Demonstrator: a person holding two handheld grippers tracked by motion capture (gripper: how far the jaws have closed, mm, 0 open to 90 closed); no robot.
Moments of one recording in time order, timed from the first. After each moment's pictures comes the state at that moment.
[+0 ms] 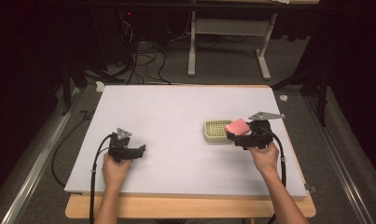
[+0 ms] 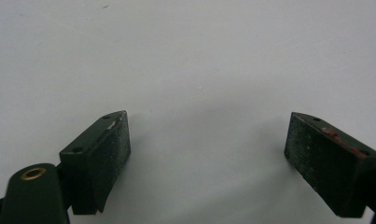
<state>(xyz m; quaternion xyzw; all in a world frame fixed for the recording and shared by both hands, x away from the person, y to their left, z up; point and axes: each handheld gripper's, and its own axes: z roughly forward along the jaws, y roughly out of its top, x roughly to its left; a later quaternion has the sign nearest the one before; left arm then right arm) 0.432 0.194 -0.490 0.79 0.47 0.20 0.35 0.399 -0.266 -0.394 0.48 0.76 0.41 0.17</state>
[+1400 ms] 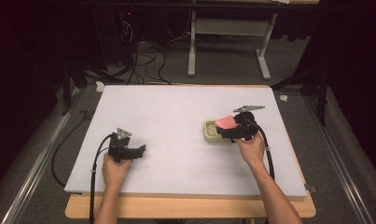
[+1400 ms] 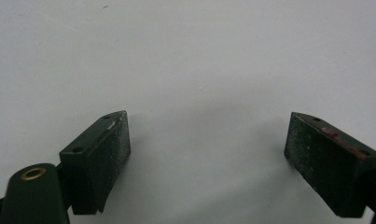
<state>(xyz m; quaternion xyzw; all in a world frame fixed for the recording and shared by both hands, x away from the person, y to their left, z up) 0.432 0.194 -0.490 0.79 0.47 0.20 0.35 0.439 -0.236 -0.407 0.50 0.77 0.36 0.17</state>
